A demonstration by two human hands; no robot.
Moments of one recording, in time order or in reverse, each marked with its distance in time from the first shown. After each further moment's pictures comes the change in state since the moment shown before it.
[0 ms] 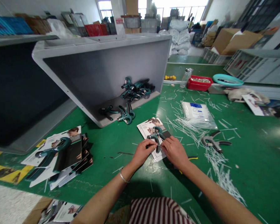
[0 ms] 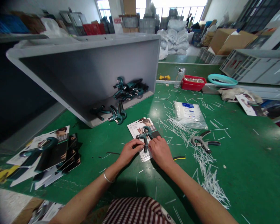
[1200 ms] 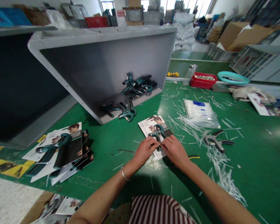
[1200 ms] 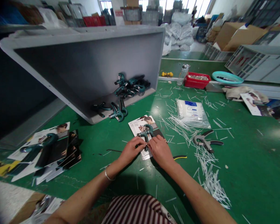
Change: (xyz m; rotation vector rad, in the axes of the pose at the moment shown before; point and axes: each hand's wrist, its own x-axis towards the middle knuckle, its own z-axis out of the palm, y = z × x) left_hand 0.001 0.005 0.001 0.201 -0.054 0.126; right_hand 0.001 -0.002 0.006 0.096 0.041 -0.048
